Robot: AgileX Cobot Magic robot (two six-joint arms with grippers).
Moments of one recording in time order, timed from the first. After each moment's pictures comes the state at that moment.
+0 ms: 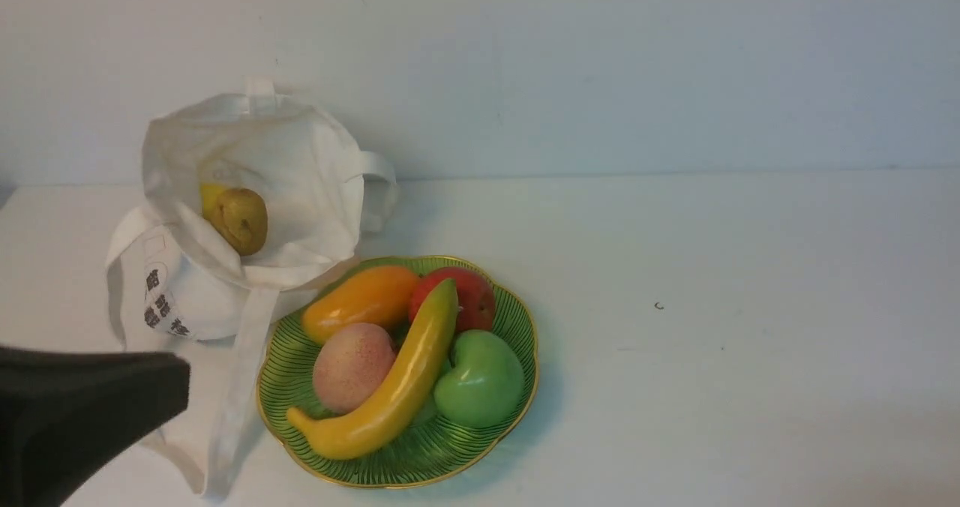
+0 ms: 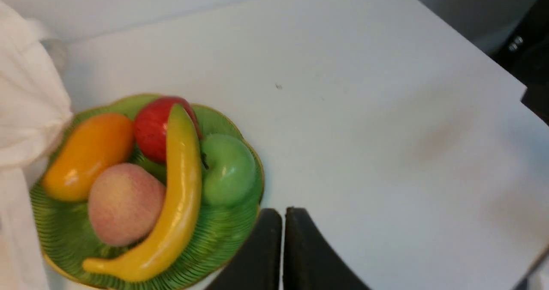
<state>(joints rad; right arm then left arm) 0.00 -0.01 0.03 0.01 0.36 -0.08 -0.02 0.50 -0.75 -0.74 0.97 0.56</state>
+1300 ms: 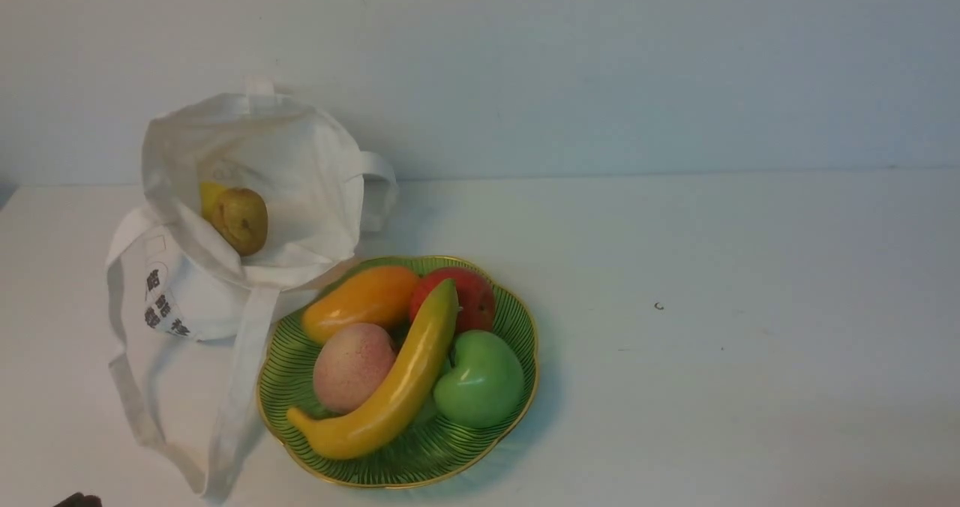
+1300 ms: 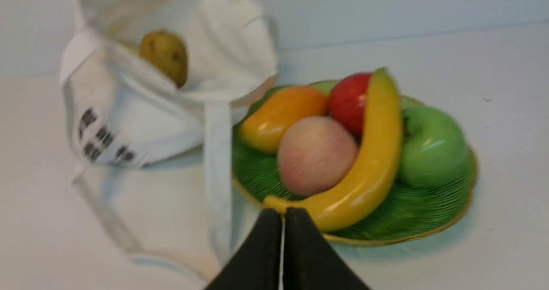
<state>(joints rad) 0.00 -0.01 0.03 0.01 0.36 -0.08 -0.02 -0.01 -0.17 -0.36 0.59 0.31</state>
